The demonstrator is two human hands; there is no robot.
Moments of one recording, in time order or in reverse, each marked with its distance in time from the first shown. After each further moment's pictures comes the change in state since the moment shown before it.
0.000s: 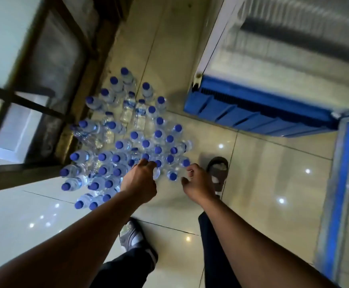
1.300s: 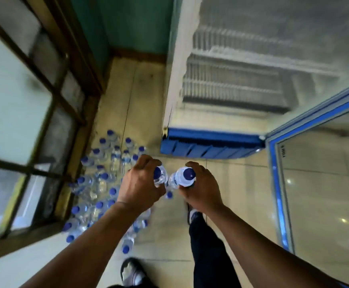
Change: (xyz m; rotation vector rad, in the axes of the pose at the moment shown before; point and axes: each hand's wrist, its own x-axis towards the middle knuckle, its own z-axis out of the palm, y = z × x) left_hand -0.084 0.104 -0.182 -0.133 0.453 0.484; right_hand -0.115 -0.056 -0.140 0.037 0.487 -0.391
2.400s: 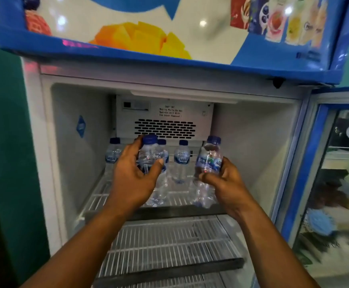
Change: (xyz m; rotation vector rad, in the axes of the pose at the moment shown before) left_hand 0.315 0.546 -0.364 -0.587 0.596 0.577; right_hand 0.143 -0.203 -0.715 0.886 0.418 -0.474
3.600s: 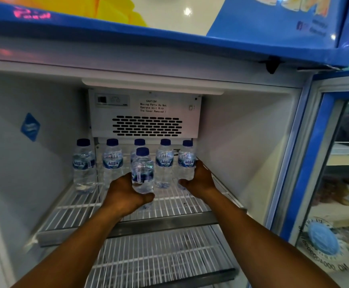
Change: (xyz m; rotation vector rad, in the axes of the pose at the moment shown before) left_hand 0.032 -0.104 0.073 0.232 -0.306 -0.420; right_hand 0.132 0.118 -0.041 -0.661 0.090 0.108
